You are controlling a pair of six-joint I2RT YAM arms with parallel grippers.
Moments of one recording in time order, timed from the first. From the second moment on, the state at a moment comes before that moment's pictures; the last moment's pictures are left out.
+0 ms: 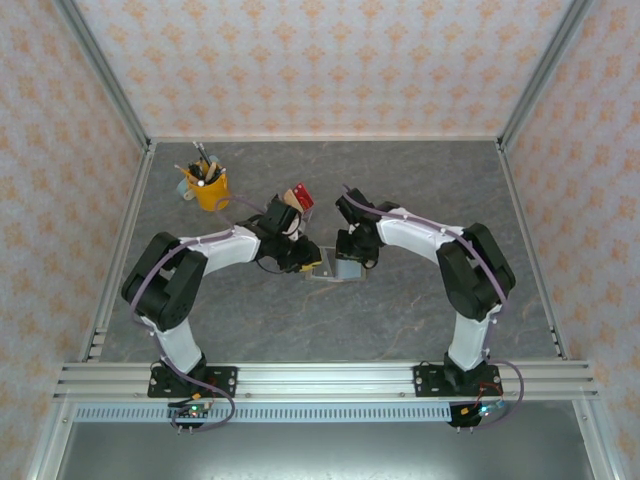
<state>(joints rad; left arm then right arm) -0.48 1.77 0.99 -0.29 0.50 -0.89 0.61 1.84 1.24 -0.68 -0.14 0.70</state>
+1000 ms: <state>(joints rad) -0.50 1.83 1.04 -0.33 0.48 -0.88 0.61 1.90 1.24 -0.67 -0.13 0.70</state>
